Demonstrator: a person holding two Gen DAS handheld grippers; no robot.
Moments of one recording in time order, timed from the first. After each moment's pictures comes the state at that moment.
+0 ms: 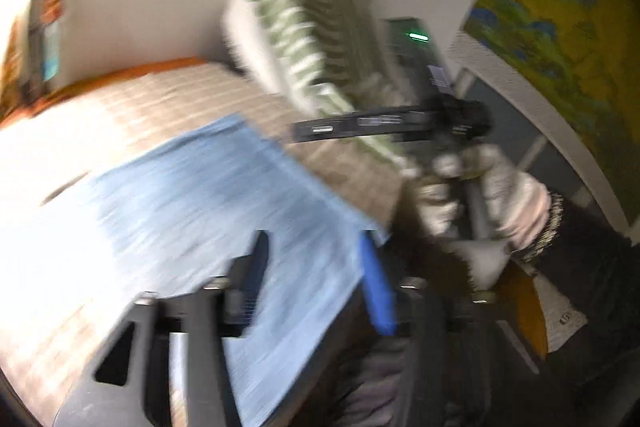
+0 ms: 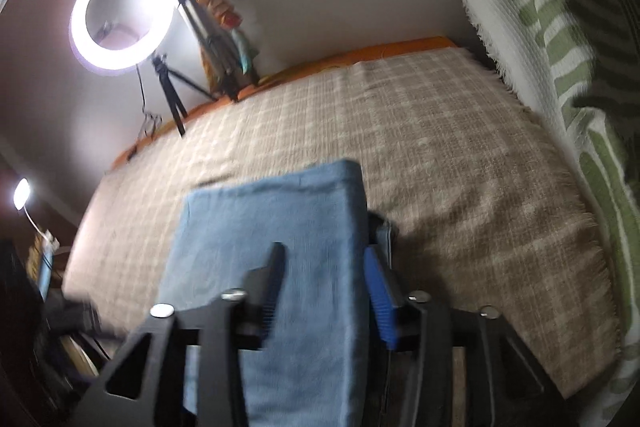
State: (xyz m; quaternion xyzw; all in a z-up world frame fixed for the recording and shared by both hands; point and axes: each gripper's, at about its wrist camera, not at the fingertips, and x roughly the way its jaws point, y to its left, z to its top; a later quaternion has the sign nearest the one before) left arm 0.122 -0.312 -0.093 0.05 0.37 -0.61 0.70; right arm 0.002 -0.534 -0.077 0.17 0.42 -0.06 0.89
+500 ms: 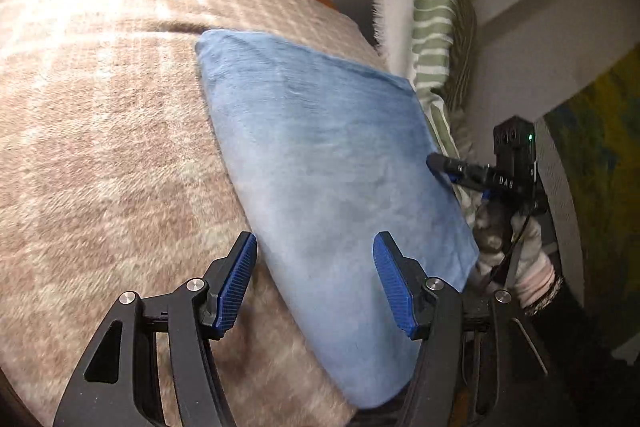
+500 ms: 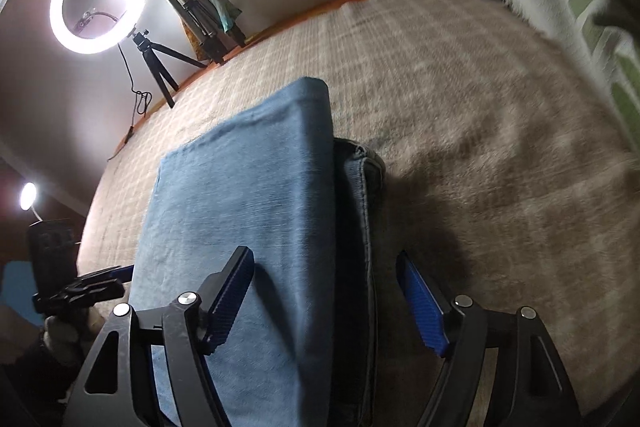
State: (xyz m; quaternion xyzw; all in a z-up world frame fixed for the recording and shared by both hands) left arm 0.209 -0.274 -0.183 -0.10 0.53 -0.49 0.69; right arm 0.009 -0.569 -0.146 0.25 0.46 -0.02 0.85
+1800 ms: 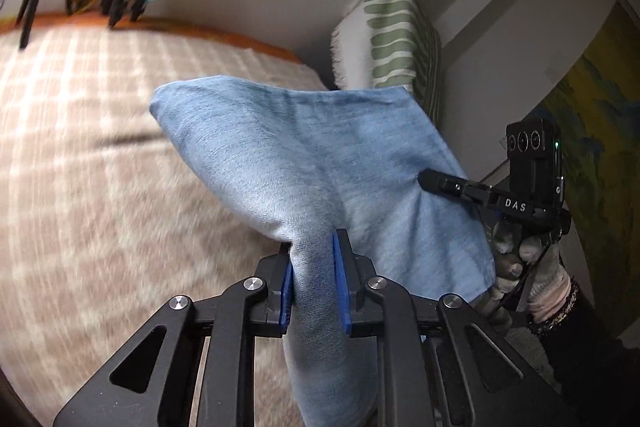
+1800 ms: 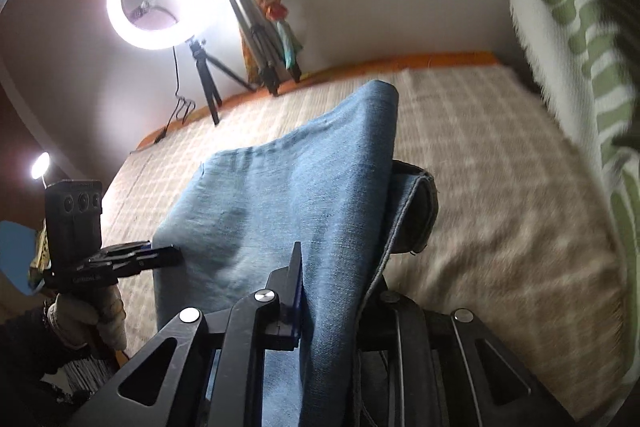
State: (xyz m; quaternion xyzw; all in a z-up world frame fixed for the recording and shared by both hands) left arm 0.227 -0.321 -0.123 -0.09 0.44 -0.53 0.72; right arm 0.011 -0.528 -0.064 0.16 0.41 0.00 0.90
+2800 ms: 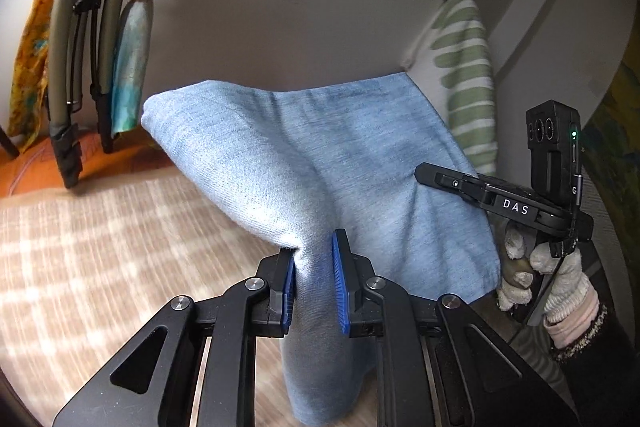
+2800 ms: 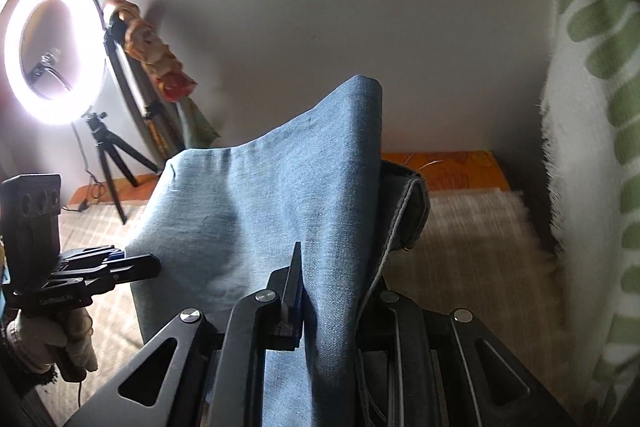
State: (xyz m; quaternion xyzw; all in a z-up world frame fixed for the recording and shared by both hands) left arm 0.423 -0.443 -0.120 -0.05 0.40 -0.50 0.77; right arm 0.245 -0.633 -0.065 0.10 0.38 -0.06 0.92
